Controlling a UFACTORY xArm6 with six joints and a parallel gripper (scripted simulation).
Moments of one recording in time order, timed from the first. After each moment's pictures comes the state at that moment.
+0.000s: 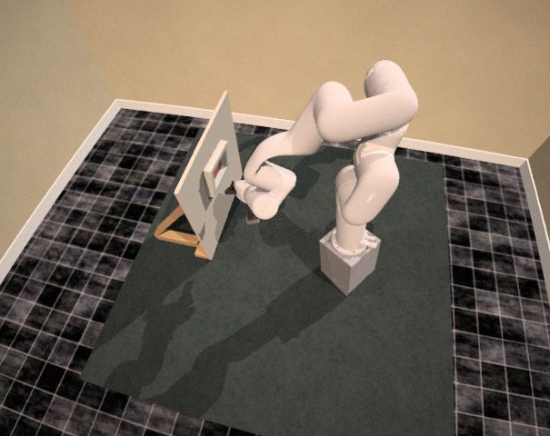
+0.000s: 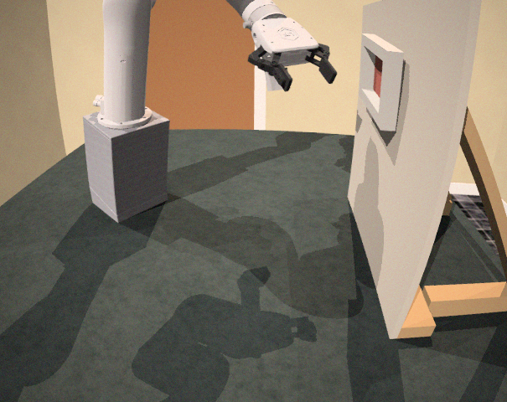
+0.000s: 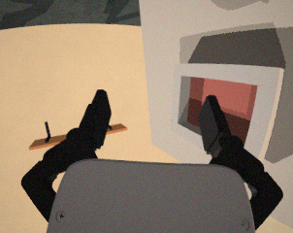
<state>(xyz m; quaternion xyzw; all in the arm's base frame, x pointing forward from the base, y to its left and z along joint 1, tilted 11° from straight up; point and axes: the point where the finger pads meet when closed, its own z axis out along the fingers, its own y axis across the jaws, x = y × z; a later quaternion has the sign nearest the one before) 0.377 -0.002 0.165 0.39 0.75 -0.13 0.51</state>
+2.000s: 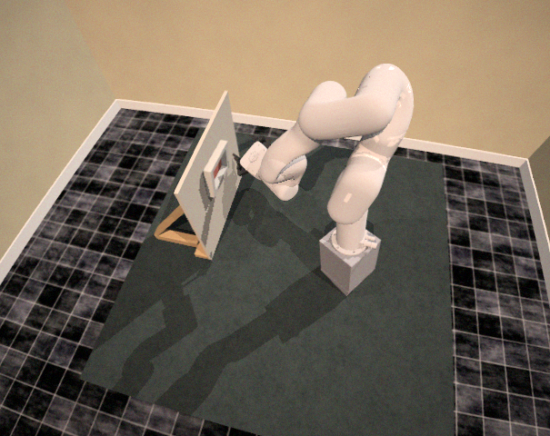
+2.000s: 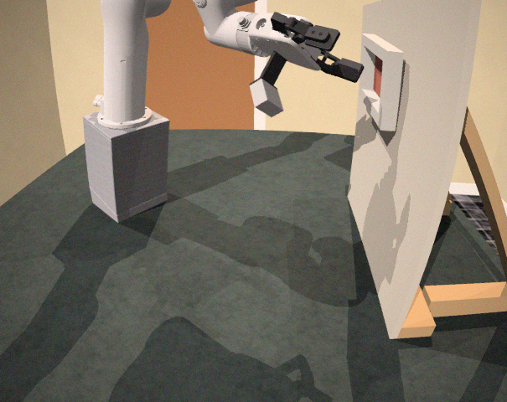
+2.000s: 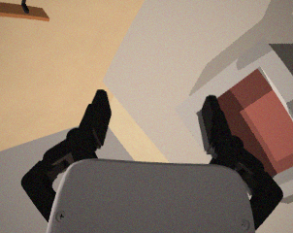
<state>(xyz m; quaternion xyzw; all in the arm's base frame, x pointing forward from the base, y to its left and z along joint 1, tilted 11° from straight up) 0.425 -0.109 0.234 0.01 0.69 -0.37 0.62</state>
